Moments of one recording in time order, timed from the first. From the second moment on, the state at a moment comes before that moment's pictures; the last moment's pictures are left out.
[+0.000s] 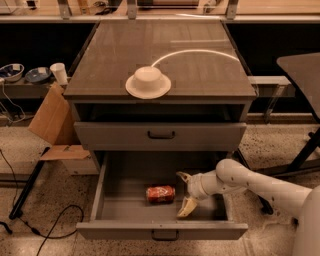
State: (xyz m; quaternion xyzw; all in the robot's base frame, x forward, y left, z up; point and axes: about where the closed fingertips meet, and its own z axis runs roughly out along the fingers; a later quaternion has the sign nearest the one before) arm 0.553 -0.078 0.399 -0.63 0.67 0.25 0.31
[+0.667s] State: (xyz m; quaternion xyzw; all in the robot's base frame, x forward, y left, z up) arm 0.555 -0.063 0.401 -0.60 0.69 0.25 0.31
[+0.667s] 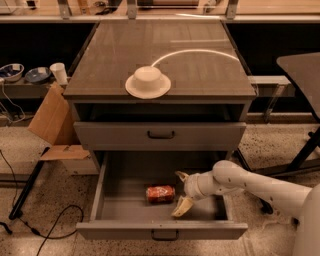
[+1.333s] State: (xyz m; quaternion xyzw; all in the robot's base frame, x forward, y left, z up) arm 0.560 -0.045 0.405 -0.60 0.70 0.25 0.30
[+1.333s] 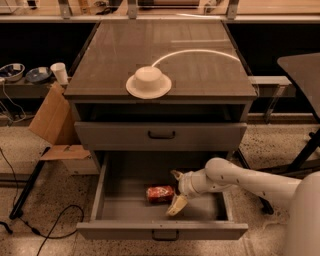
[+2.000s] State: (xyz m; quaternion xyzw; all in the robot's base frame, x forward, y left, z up) arm 0.569 -0.036 0.389 -0.59 0.71 0.25 0.28
